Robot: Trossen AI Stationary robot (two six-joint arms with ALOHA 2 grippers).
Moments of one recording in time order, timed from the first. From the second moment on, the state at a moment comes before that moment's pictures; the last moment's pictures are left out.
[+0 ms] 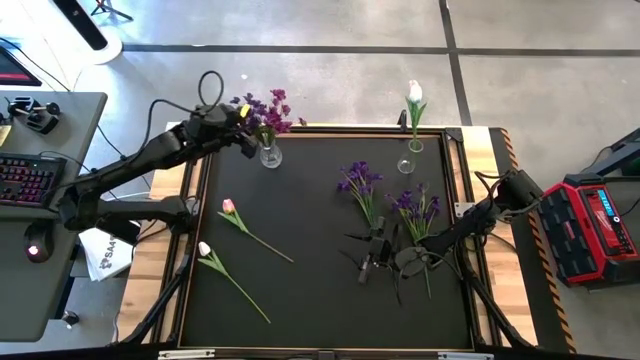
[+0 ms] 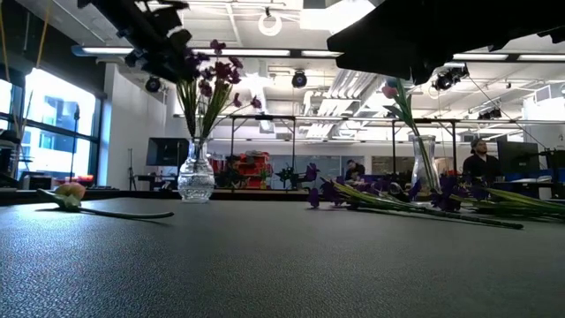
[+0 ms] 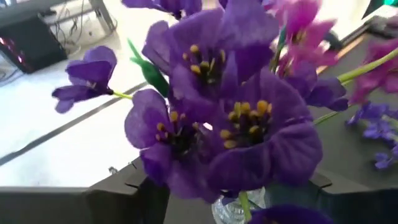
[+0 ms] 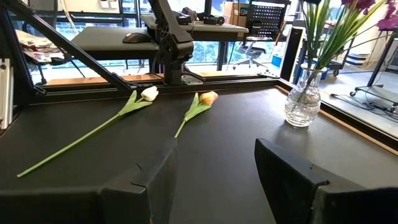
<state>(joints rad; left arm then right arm) 0.60 0.98 0.91 -0.47 -0.37 -0.05 0.54 1.65 0.65 0.83 0.86 0.09</state>
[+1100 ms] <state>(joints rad) 0.28 0.75 0.92 -0.77 -0.38 -0.28 0.55 1.46 0.65 0.28 0.85 0.44</state>
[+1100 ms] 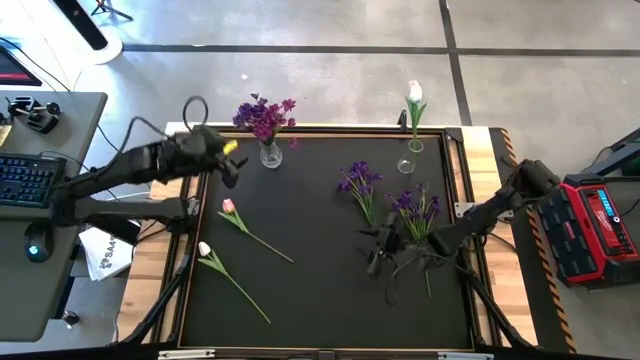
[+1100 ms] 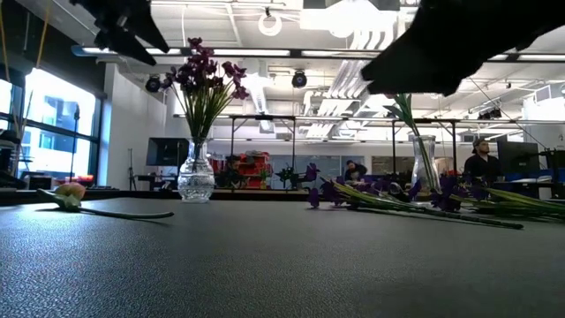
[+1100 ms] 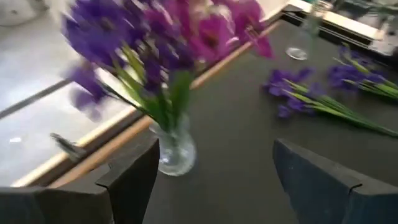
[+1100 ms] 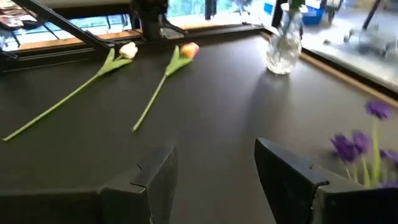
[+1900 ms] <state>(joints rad) -0.41 0.90 0.65 -0.55 -0.64 -0.75 0.60 1.19 0.70 -0.48 0.50 0.93</state>
